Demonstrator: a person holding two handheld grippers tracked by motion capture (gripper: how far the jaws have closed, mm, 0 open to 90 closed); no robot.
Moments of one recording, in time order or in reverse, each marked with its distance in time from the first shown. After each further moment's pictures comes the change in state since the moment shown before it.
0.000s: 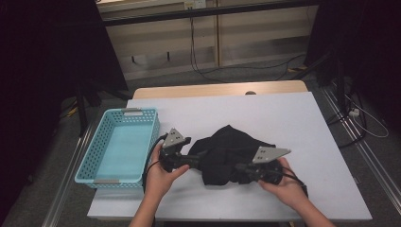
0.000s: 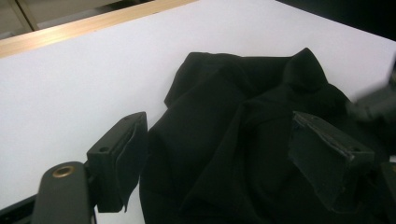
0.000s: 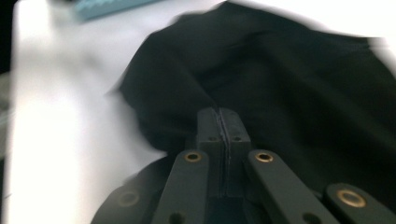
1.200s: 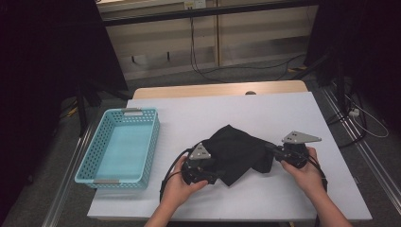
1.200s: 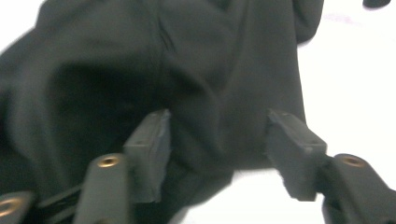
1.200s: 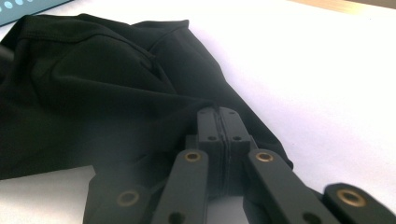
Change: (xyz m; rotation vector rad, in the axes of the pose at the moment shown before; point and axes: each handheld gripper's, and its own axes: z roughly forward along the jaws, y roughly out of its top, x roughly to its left) left arm -0.047 -0.025 0.048 0.199 -0.184 0.036; right arm -0.067 -0.022 -0.036 -0.032 -0.318 0.188
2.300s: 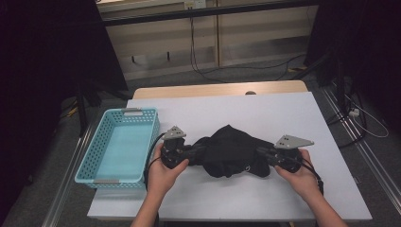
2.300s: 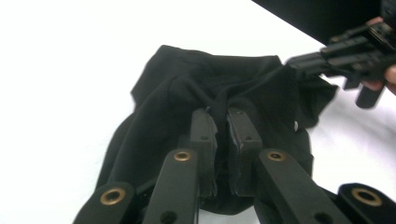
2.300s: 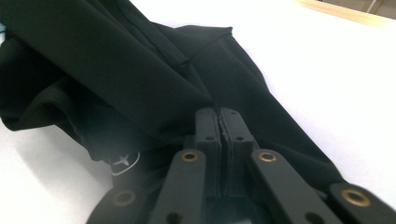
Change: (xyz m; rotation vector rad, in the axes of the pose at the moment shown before) left arm 0.036 0.025 -0.065 -0.165 0.061 -0.184; right arm 0.023 0.004 0.002 -0.011 0.078 -0.079
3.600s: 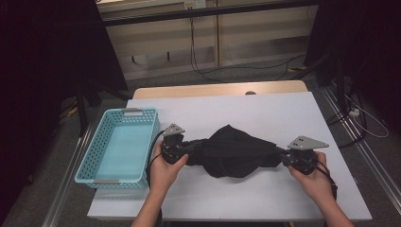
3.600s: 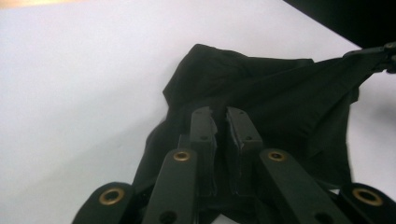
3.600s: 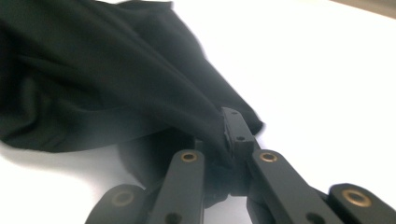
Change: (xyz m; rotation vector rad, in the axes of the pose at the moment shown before) left arm 0.013 -0.001 0.014 -0.002 0.091 -0.017; right arm -0.018 -0.011 -0.028 0.064 -0.158 0.020
